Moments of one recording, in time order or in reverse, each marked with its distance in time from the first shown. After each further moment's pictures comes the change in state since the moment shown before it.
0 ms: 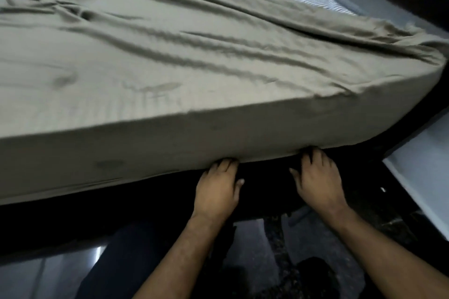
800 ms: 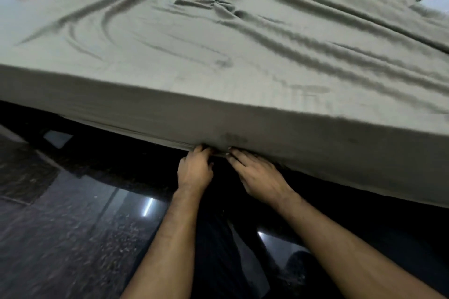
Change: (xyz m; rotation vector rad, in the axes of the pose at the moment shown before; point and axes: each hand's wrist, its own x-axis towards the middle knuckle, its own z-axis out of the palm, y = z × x) left_hand -0.101 -0.222 -0.086 0.022 0.097 -0.640; right_hand 0.040 -0.321 -0.044 0.431 -0.057 -0.963
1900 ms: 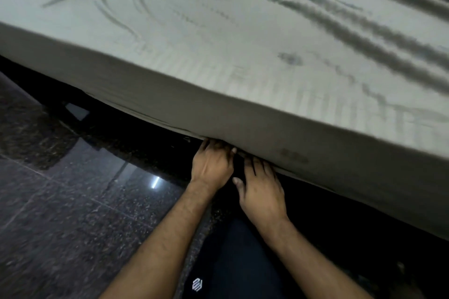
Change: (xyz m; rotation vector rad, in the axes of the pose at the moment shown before) left_hand 0.050 -0.077 0.012 0.130 0.131 0.124; right_hand 0.075 -0.080 0.053 0.024 -0.008 0.430
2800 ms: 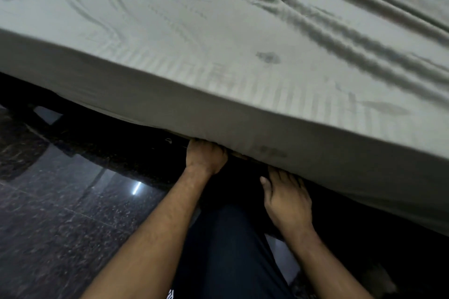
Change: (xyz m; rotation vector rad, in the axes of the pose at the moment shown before) left_hand 0.033 0.021 0.004 0.186 -0.247 0.013; right_hand -0.035 0.078 -0.010 -0.129 0.013 0.219
